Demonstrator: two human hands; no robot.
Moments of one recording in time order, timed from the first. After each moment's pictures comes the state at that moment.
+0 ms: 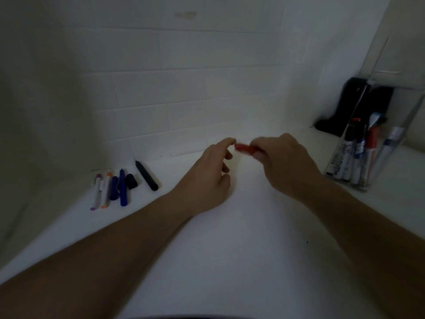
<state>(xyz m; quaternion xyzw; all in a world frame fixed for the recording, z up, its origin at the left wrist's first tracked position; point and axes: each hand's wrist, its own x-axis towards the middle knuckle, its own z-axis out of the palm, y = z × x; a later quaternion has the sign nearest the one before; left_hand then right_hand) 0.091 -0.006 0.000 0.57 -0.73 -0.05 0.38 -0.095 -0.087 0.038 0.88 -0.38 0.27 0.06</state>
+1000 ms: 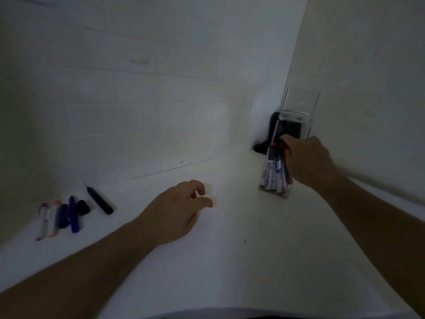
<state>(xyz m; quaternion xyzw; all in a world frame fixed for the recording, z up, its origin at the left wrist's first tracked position) 0.069 0.008 -0.005 0.44 -0.85 0.14 0.25 -0.253 -0.113 0.094 0.75 -0.57 0.23 0.22</state>
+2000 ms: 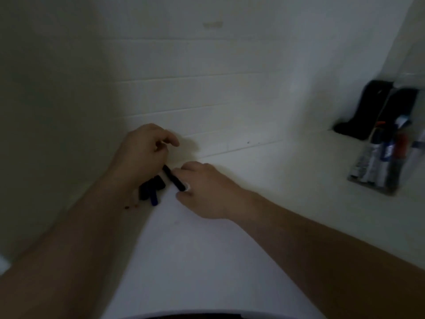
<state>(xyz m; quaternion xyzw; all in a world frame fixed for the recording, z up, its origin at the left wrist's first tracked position) 0.234 0.045 0.049 0.70 -0.60 0.09 0.37 0.057 -0.018 -0.001 0.96 -0.20 0.16 -0.13</state>
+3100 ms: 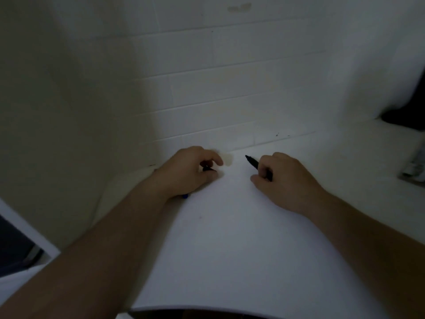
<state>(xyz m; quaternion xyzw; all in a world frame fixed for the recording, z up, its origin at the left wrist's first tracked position) 0.216 0.042 0.024 0.70 -0.68 -0.02 0.21 -0.018 -0.066 -0.010 0.89 -0.34 0.27 -0.15</state>
